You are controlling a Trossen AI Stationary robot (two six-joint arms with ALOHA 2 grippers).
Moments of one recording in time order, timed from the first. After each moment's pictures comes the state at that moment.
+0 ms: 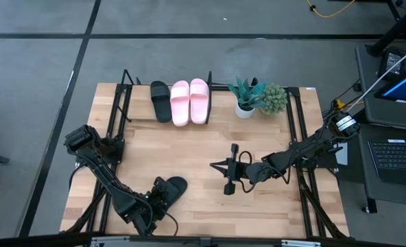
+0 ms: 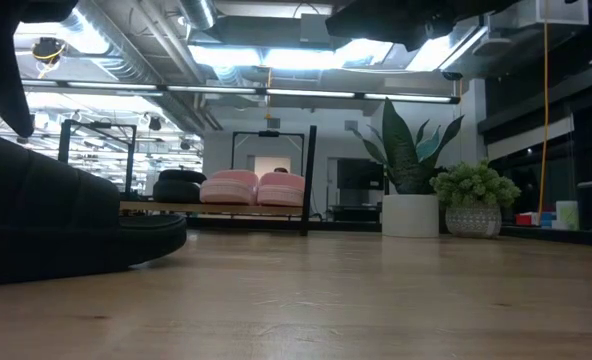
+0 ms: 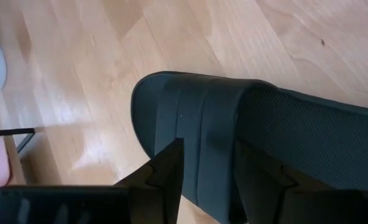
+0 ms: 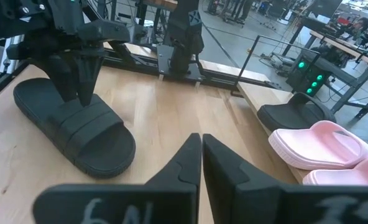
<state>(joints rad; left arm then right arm) -0.88 1.80 1.19 -0.83 -0.62 -0.29 0.47 1.58 0.82 0.47 0.66 -0.08</state>
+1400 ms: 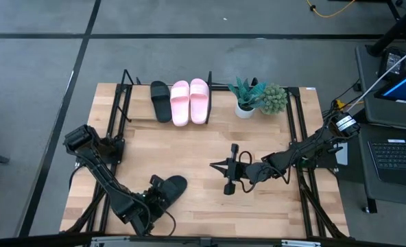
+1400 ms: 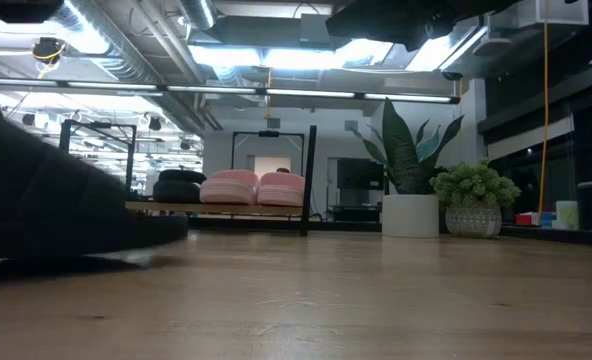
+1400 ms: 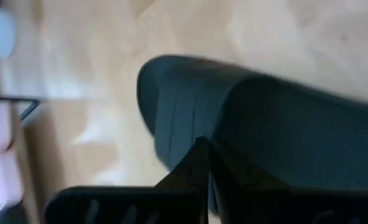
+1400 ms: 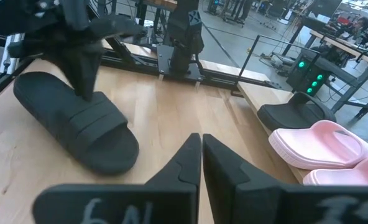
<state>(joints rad) -0.89 1.79 1.19 -0.91 -0.65 -0.45 0.47 1.58 0.82 0.47 0.66 -0.08</state>
